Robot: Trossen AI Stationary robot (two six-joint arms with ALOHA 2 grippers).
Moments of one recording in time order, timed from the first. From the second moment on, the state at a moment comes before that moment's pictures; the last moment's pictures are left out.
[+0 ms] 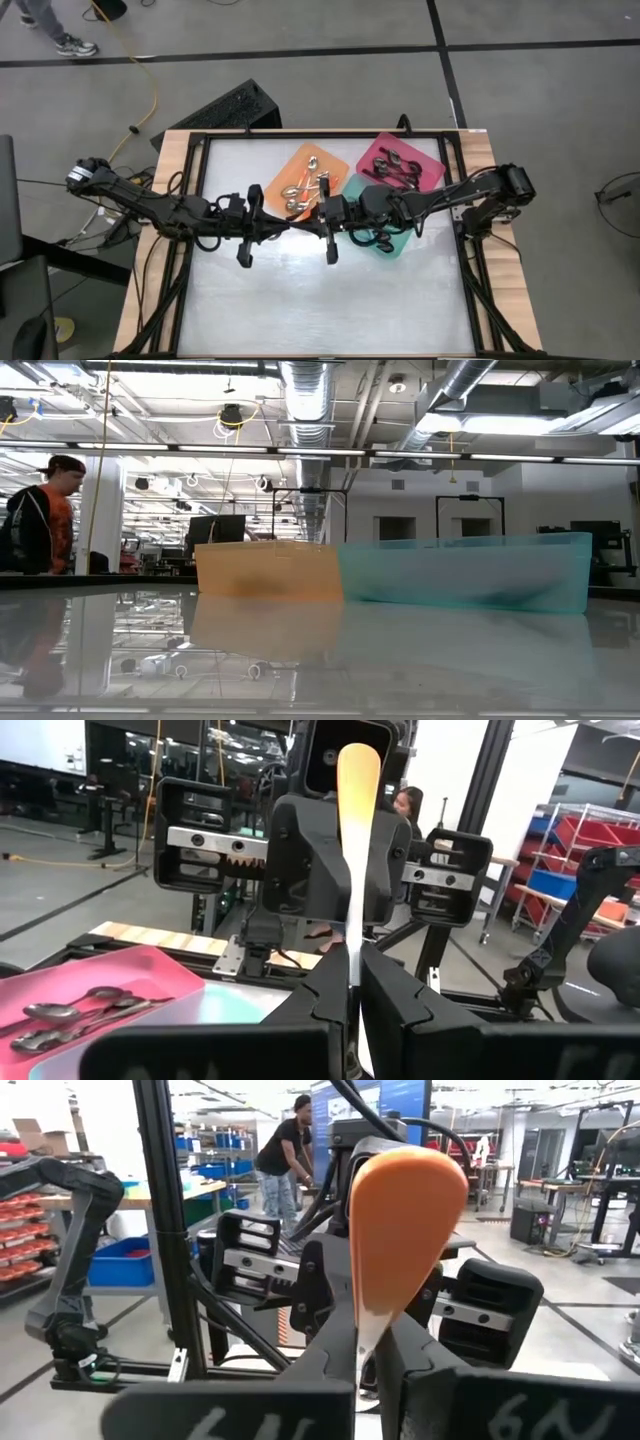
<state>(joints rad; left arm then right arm) -0.35 1.03 0.74 0.38 -0.32 -0.18 0.18 1.64 1.32 0.43 0.09 0.00</state>
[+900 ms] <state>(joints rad) -0.35 0.79 0.74 -0.02 -0.38 -0.41 0.11 1.64 1.32 0.19 0.45 0.04</state>
